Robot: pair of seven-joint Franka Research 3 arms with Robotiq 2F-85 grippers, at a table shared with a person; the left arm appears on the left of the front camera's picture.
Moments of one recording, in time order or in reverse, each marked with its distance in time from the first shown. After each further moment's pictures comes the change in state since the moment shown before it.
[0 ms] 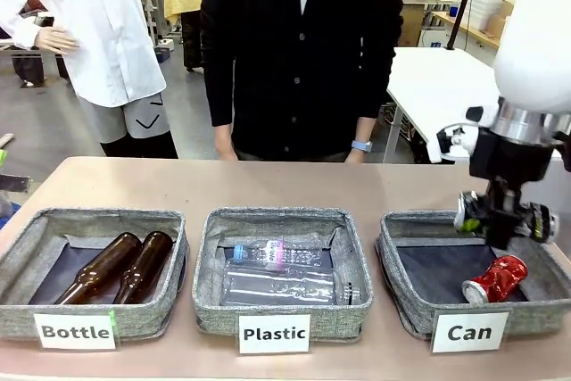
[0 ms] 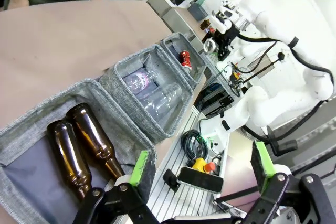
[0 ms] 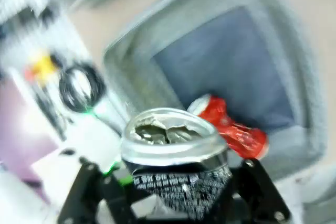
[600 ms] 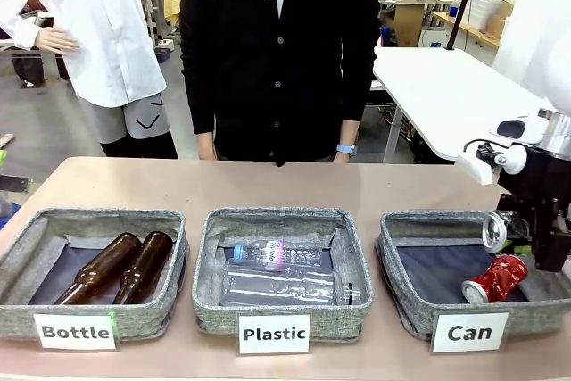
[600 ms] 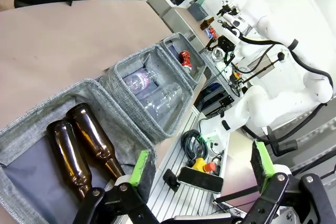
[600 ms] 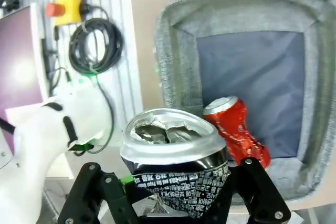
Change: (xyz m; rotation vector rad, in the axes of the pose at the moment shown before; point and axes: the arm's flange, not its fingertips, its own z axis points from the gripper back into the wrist) left arm 0.000 0.000 0.000 0.000 0.000 0.000; right arm -0.039 0.006 -0.006 0.018 -0.061 0.318
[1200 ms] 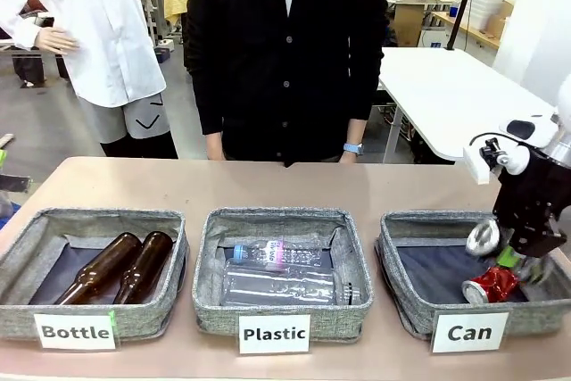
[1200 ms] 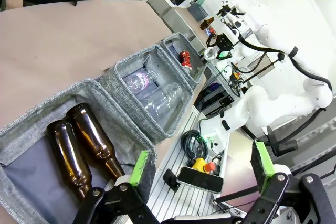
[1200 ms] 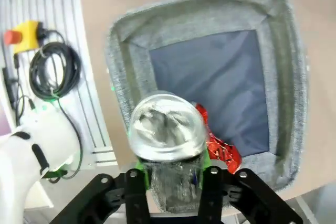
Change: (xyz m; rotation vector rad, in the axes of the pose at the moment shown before) left arm 0.000 0.000 0.000 0.000 0.000 0.000; right arm -0.006 0.002 -0.004 -0.188 -0.073 -0.068
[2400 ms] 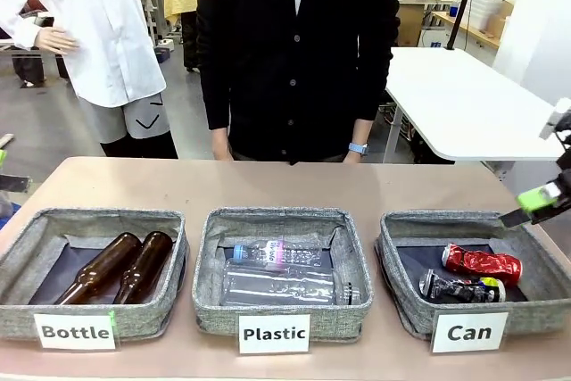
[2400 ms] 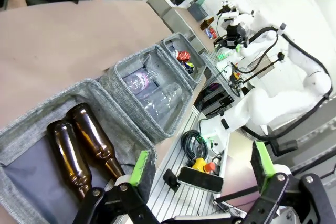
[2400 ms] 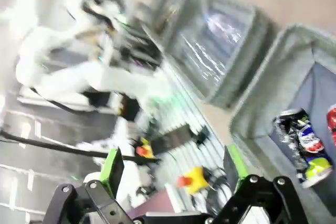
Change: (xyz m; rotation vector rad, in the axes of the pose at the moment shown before) left arm 0.000 0.000 0.000 0.000 0.000 0.000; right arm -0.090 -0.005 0.010 0.711 -0.800 -0.764
